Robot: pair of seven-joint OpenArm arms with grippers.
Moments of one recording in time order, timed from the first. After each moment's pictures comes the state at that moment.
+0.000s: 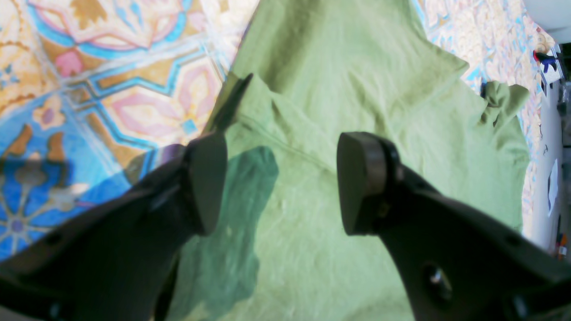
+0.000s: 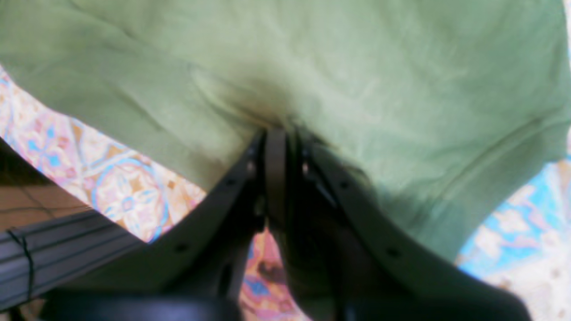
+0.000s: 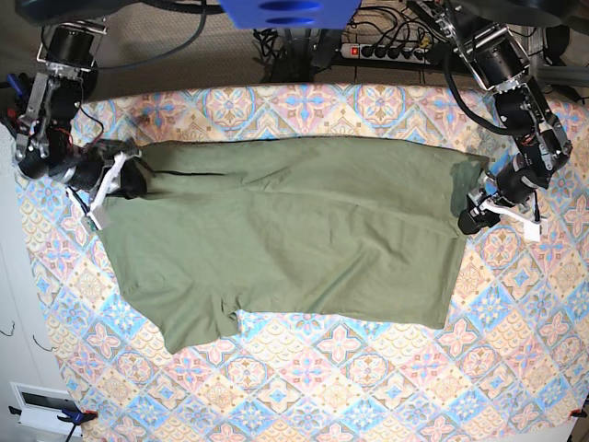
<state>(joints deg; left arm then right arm) -1.3 -13.9 -36.3 82.1 -47.0 -18.5 61.8 -4.2 24.9 20.7 89.9 50.3 41.0 -72.5</state>
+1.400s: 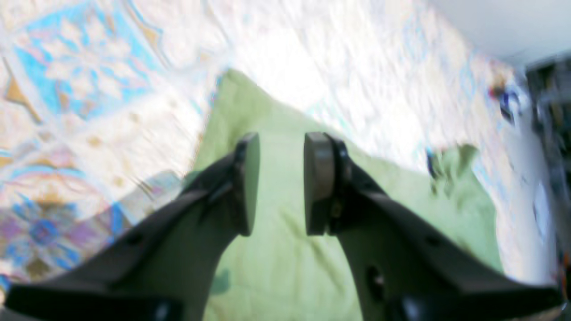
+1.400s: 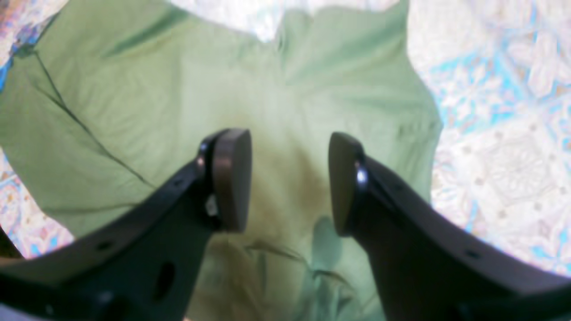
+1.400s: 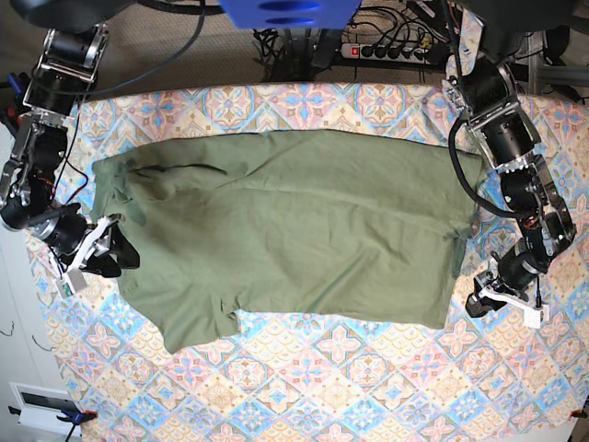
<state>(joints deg) -23.4 -16.2 -27.8 69.4 -38.6 -18.1 56.0 9.0 27.7 20.4 86.2 49.7 40.9 -64.4</state>
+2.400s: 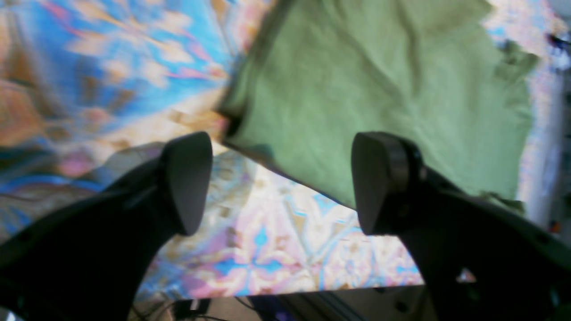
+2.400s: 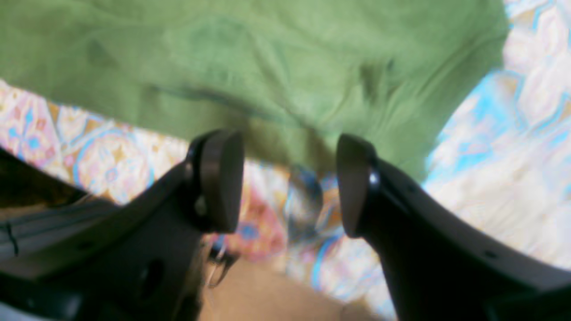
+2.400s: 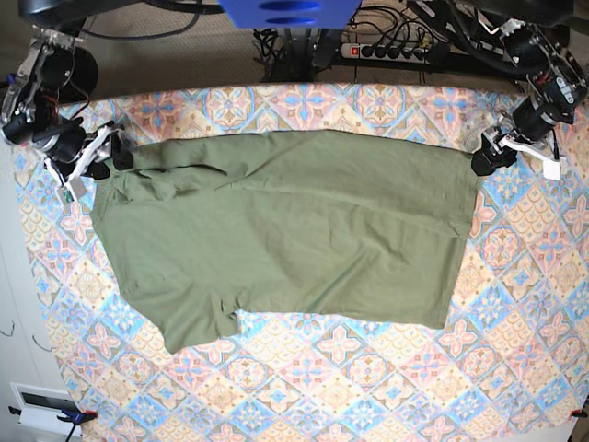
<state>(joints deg) 16.1 -11.2 -48.8 96.3 -57.1 -18.3 72.4 -17.3 23.4 32.3 99.2 49.4 40.9 -71.3</state>
